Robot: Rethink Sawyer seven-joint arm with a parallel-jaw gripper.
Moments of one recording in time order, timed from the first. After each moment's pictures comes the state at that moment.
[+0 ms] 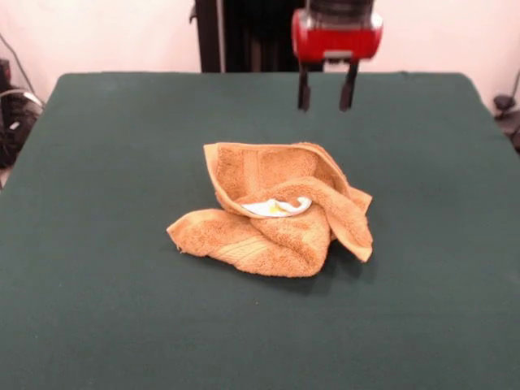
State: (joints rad) arm -0.13 -0.67 0.00 1.91 -0.04 0.22 1.57
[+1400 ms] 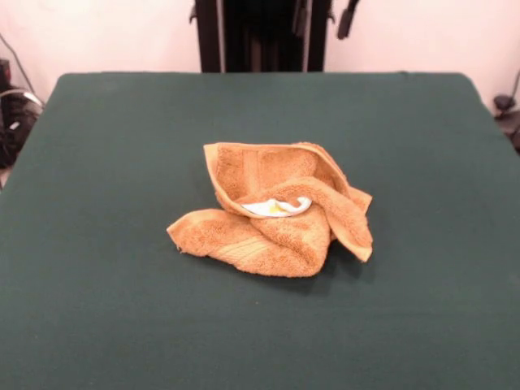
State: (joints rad) arm 0.01 -0.85 -0.16 1.80 -0.06 0.66 1.57
